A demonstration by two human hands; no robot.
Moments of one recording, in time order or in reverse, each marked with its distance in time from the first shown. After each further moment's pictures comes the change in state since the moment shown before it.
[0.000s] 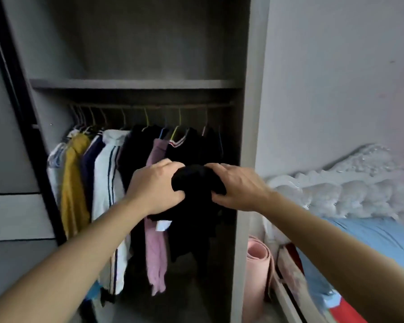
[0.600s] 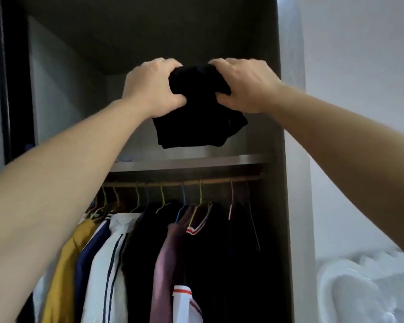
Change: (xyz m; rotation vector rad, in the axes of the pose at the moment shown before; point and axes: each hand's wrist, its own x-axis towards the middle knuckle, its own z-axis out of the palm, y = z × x) left_hand 0.332 -0.075 -0.175 0.181 0.525 0.090; right_hand 0.317 0.137 -0.171 -0.318 0.499 -0.114
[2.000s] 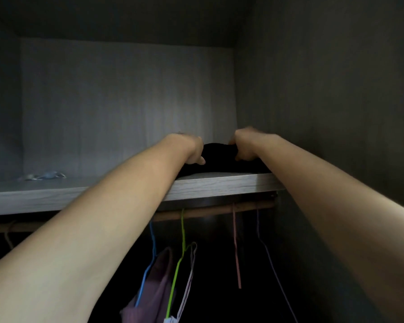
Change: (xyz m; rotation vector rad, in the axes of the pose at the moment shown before) left_hand 0.073 -0.035 0.324 0.274 -0.890 0.031; right_hand 0.025 0.080 0.296 -0.093 -0.819 0.521
